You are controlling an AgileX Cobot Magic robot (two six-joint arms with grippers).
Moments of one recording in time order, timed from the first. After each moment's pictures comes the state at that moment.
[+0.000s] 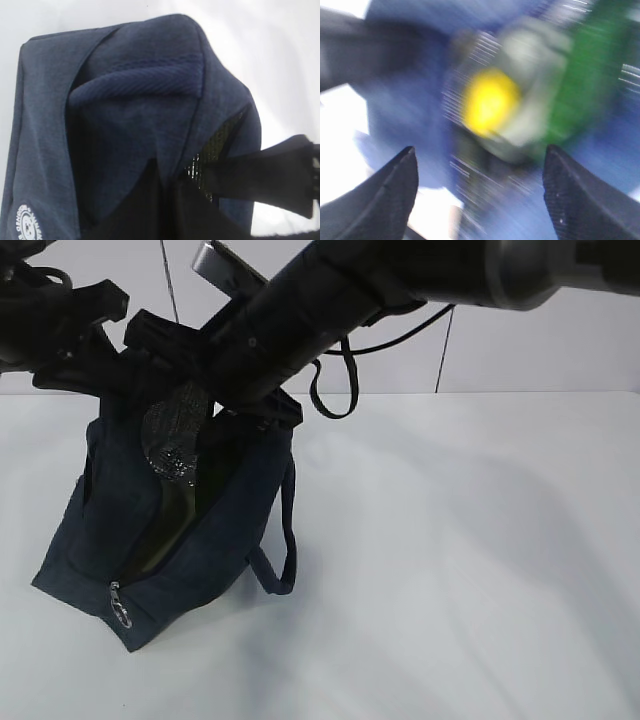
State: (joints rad) left arm -0.21 1.60 -1.28 -0.58 0.87 0.14; right arm 0.60 2.05 -1.77 0.76 0.83 0.04
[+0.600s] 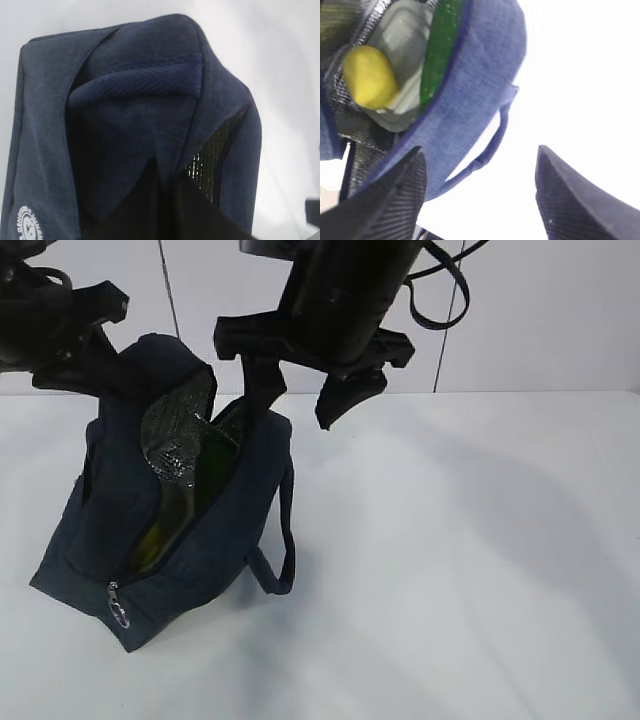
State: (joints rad) left arm -0.21 1.60 -1.28 -0.58 0.86 0.14; right arm 0.60 1.96 -1.90 0.20 1.23 0.20
